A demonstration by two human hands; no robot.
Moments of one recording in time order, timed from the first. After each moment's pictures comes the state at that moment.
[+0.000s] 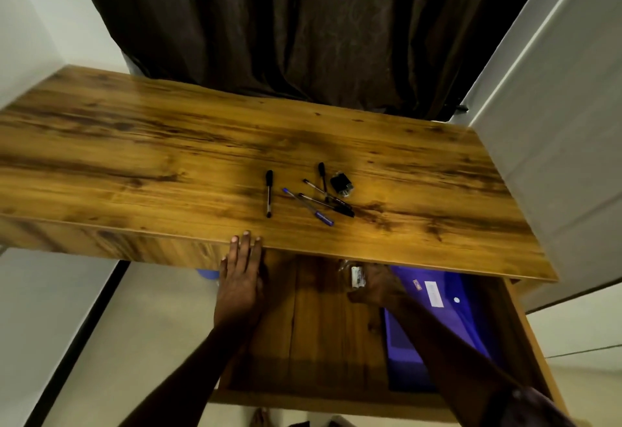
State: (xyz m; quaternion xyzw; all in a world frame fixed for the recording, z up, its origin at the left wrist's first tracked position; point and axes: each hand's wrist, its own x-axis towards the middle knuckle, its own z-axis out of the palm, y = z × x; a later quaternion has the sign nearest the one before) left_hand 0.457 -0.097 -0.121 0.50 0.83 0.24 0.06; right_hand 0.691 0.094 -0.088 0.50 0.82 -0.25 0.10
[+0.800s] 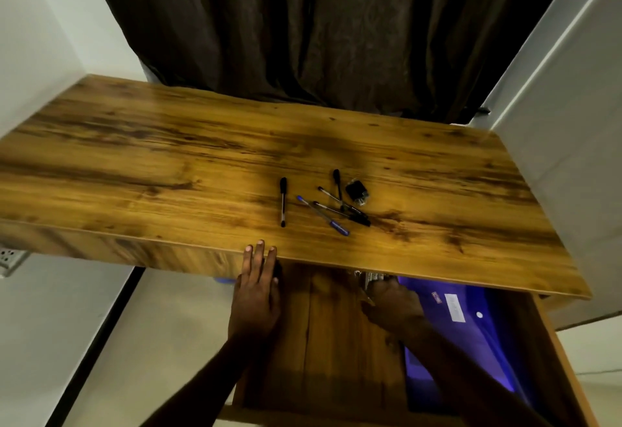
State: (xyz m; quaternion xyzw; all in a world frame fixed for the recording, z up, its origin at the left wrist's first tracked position) left_hand 0.456 -0.093 -0.125 0.50 0.82 0.29 0.05; right_hand 0.679 0.068 -0.070 0.48 0.85 -0.16 0.16
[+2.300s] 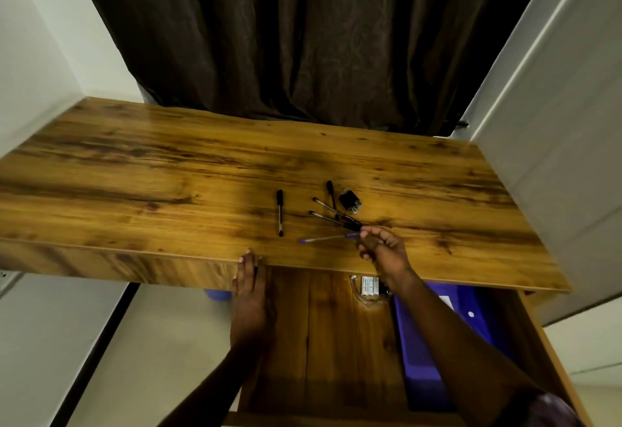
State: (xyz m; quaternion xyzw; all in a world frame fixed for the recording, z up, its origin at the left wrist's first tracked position) left_hand 0.453 -0.097 -0.134 0.47 0.81 0.36 0.03; right_hand 0.636 0.117 -0.041 0.44 0.51 -0.66 -0.34
